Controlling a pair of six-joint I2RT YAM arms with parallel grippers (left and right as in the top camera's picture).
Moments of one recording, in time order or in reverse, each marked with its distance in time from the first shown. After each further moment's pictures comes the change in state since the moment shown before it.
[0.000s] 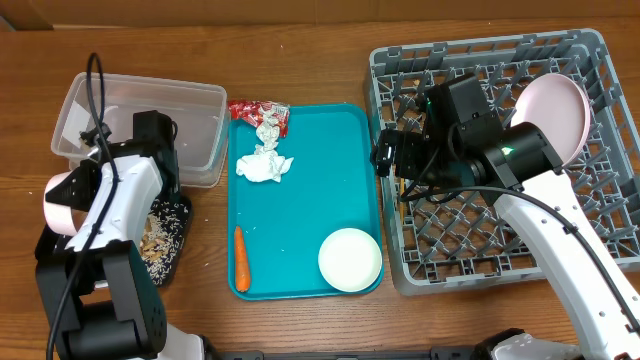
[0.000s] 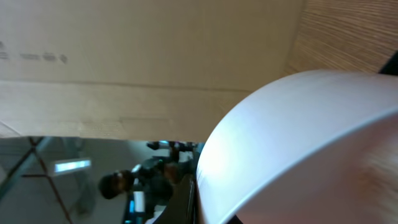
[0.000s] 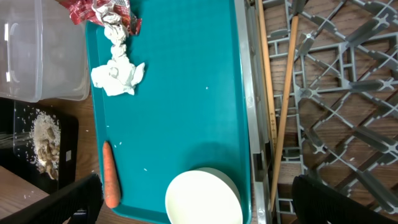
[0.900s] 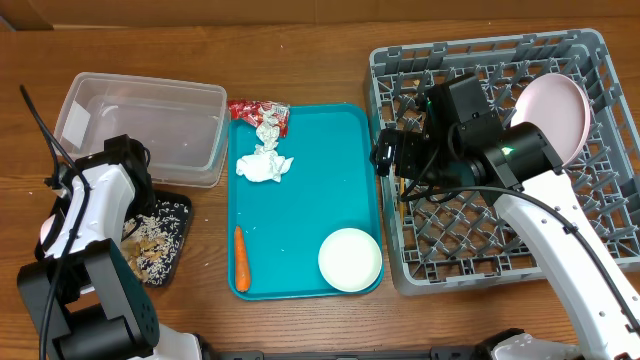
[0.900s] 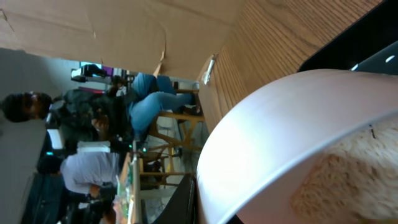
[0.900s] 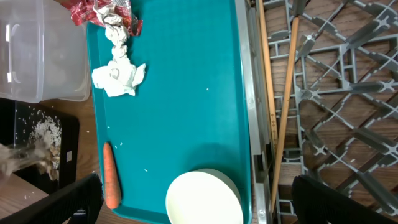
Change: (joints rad) left arm 0.157 -0.001 -0.029 -0.239 0.261 -0.463; right arm 0.000 0.000 0.000 0.005 0.000 0.000
